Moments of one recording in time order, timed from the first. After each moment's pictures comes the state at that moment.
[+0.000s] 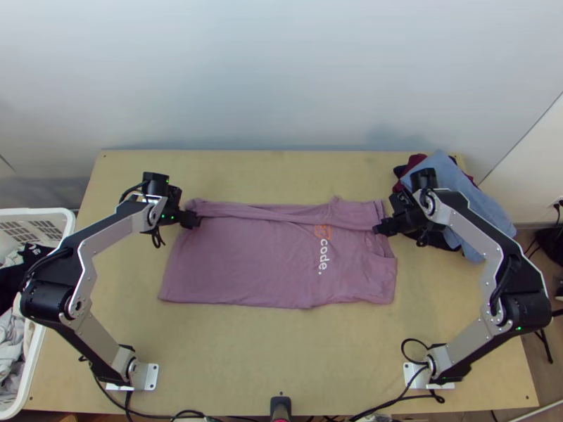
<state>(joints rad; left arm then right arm) -0.10 1.80 1.12 -0.30 -0.03 0.17 0.08 1.75 1.18 -0.69 -0.25 -0.23</state>
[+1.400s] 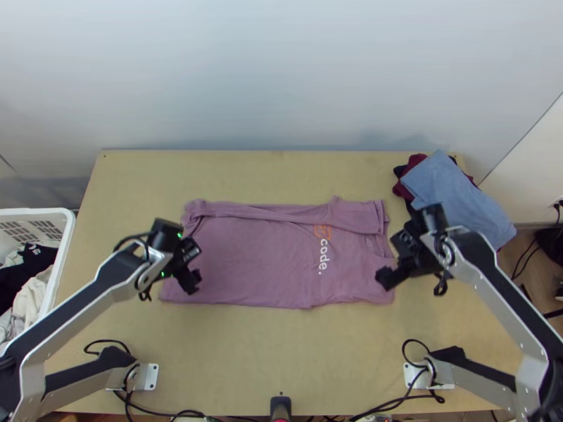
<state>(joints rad) -0.43 1.21 0.79 -0.60 -0.12 0.54 0.25 1.22 0.90 -0.99 -0.19 -0.29</state>
